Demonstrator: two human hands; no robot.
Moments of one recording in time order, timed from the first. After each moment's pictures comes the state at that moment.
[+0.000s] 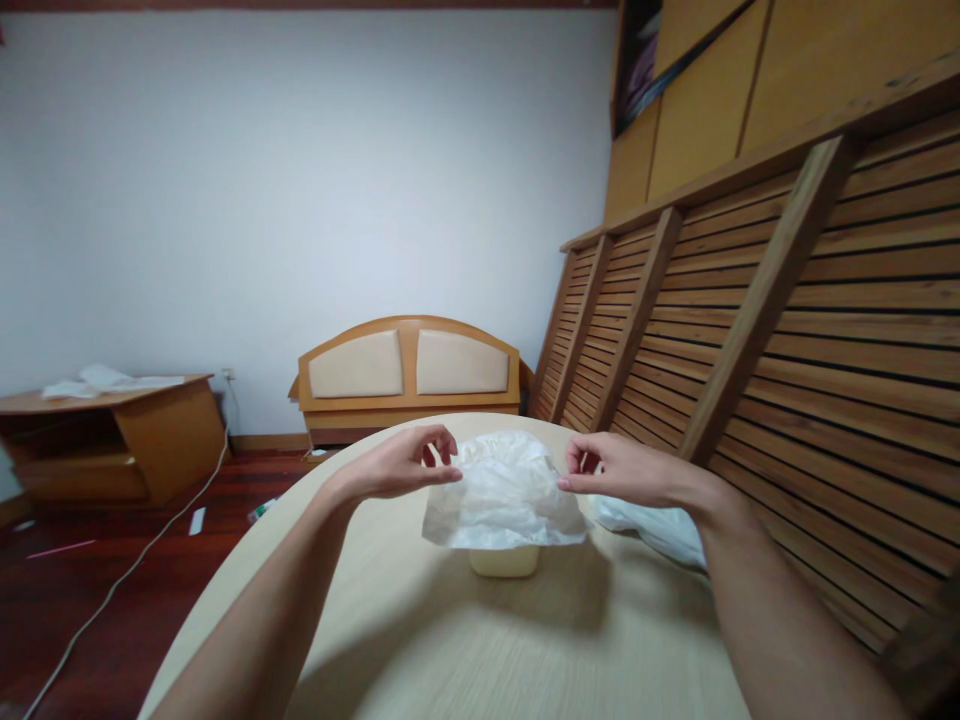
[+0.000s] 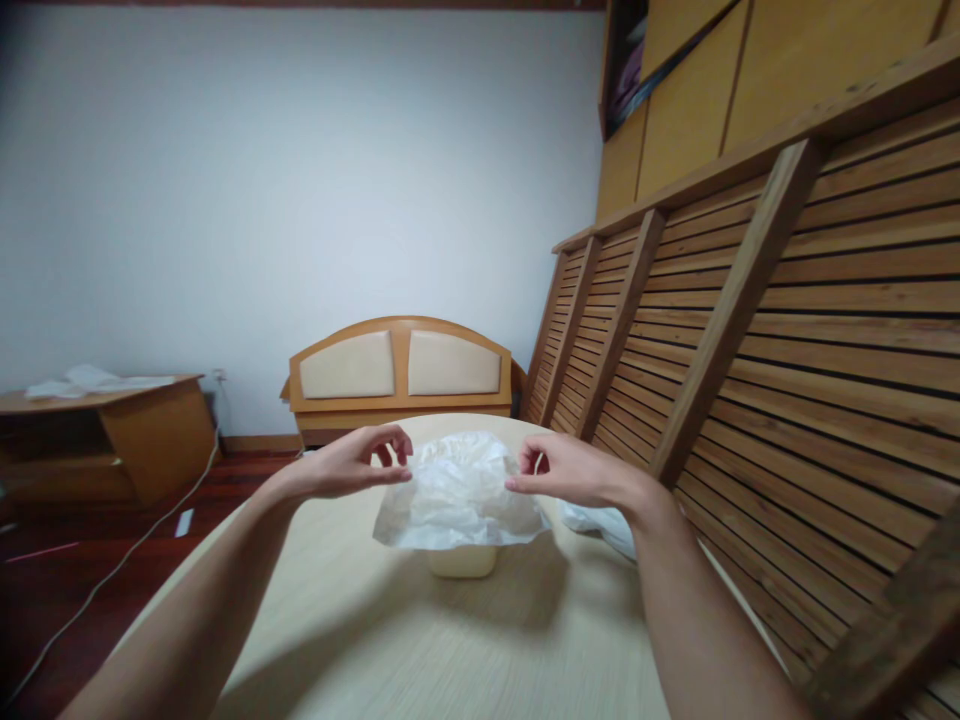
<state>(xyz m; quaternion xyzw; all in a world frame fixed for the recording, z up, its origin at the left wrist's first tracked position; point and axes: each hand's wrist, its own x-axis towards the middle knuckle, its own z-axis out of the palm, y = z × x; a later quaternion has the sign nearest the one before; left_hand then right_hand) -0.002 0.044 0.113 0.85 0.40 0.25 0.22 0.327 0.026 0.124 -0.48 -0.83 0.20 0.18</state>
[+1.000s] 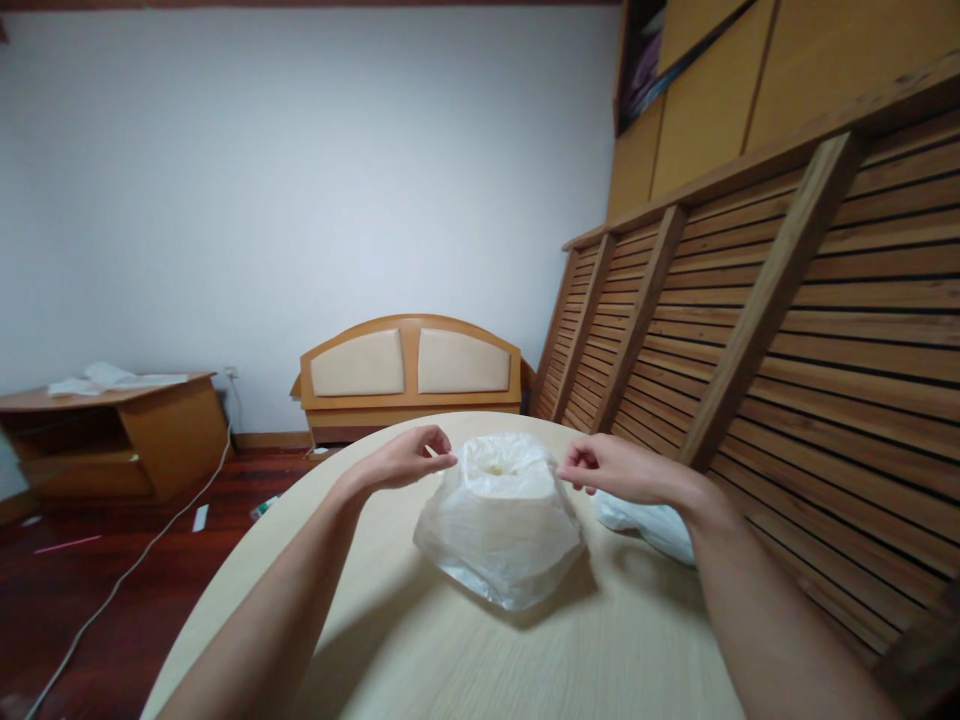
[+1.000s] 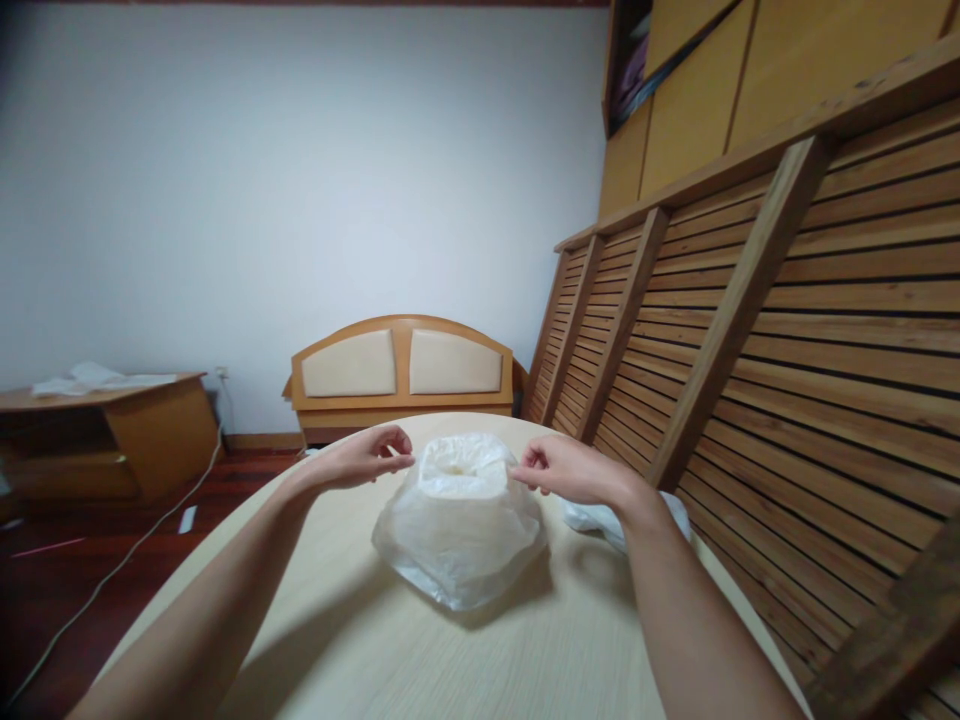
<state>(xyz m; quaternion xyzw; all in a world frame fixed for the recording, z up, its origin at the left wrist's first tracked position) -0.004 0.067 0.094 0.79 0.47 0.24 0.29 0.331 0.045 0.103 -0.49 -0.82 0.21 0.18</state>
